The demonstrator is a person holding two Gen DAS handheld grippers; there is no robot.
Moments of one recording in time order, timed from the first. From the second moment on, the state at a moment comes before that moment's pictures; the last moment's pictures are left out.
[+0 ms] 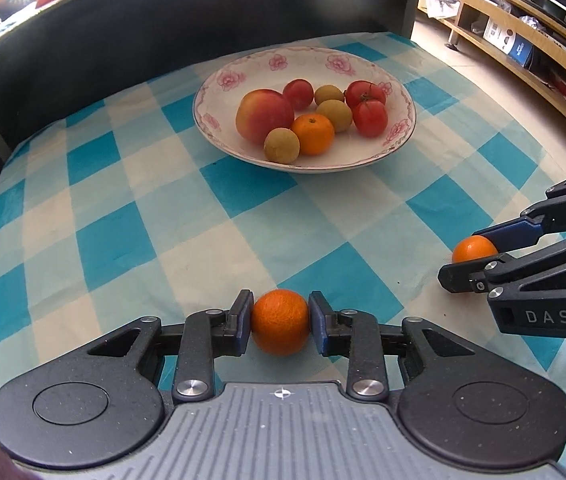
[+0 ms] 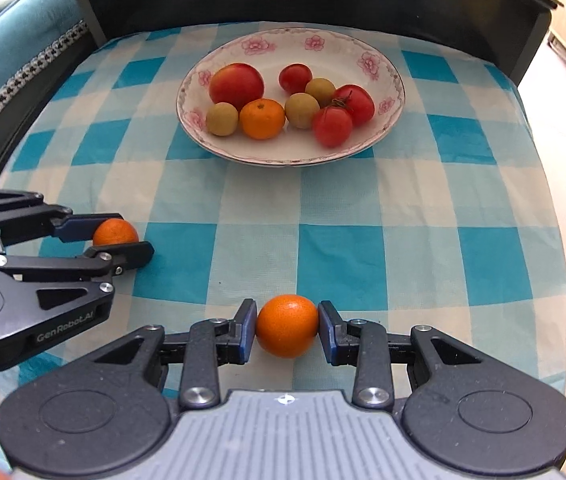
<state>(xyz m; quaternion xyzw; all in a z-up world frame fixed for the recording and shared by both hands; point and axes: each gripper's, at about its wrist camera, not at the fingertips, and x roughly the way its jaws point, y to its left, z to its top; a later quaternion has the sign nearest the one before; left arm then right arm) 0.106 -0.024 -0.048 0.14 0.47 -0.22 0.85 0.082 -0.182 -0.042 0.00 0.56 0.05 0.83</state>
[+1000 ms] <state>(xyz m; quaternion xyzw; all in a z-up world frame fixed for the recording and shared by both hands) 0.086 -0.025 -0.044 0.16 0.47 -0.22 0.84 0.066 -0.181 -0.040 -0.02 0.56 0.04 0.83</state>
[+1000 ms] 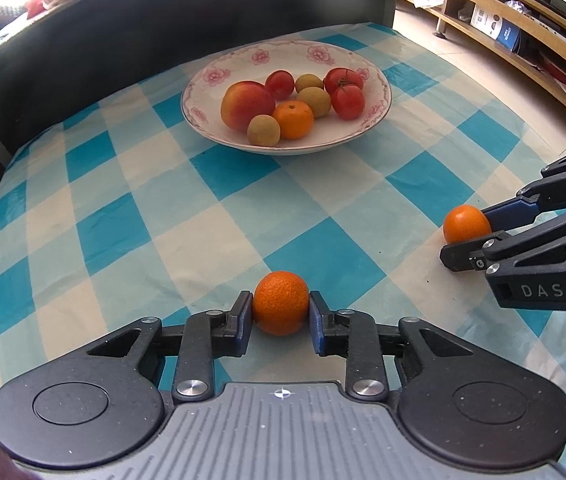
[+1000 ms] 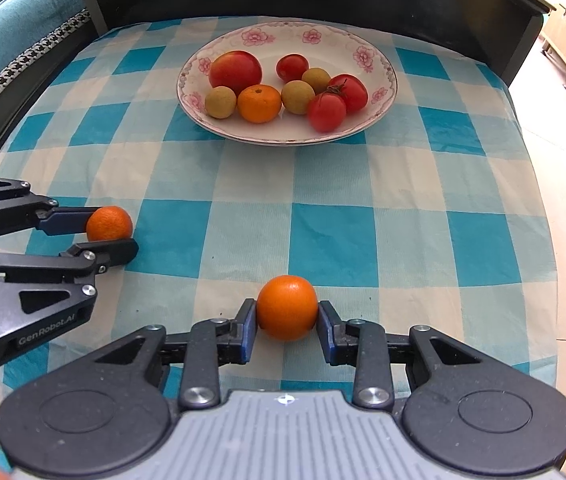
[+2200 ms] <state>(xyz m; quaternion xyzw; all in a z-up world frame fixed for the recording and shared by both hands) 0.162 -0.057 -0.014 0.11 0.43 -0.22 0.87 0.143 -0.208 -0.009 0.04 0.51 0.02 0.86</state>
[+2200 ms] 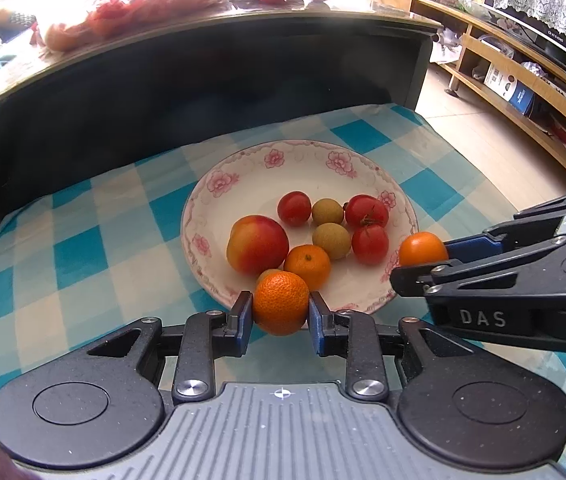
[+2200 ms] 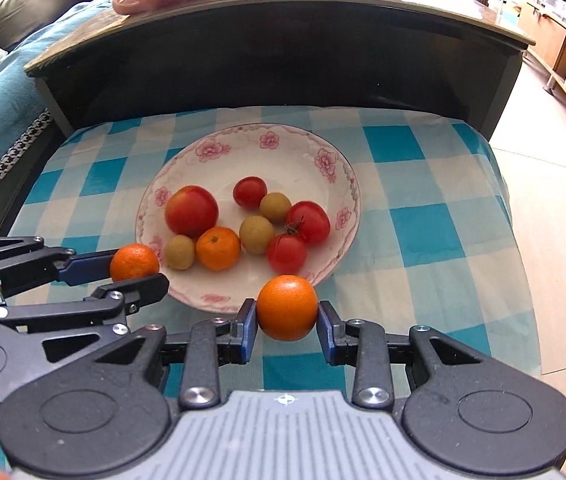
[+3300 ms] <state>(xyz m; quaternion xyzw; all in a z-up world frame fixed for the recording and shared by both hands) 0.193 -0.066 -0.035 0.11 0.44 -0.22 0.86 0.187 -0.209 -0.030 0.03 0.50 0.02 0.87</state>
